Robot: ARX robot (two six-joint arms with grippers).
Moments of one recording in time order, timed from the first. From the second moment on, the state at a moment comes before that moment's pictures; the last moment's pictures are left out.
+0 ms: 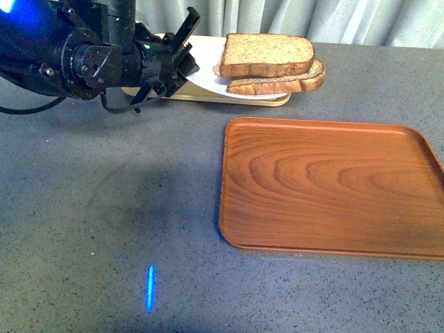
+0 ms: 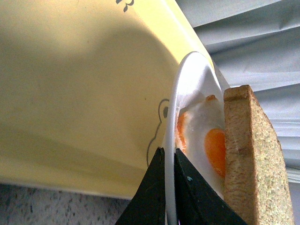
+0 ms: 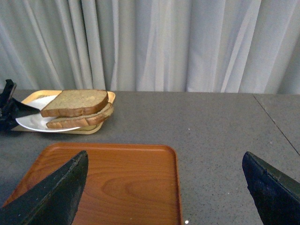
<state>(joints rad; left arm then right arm) -0.26 2.47 1.49 0.59 0.31 -0.95 0.00 0.00 0.02 0.00 0.00 0.00</state>
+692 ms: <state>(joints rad) -0.23 2.62 1.71 0.53 0.30 -0.95 0.00 0.00 0.02 0.00 0.00 0.00</state>
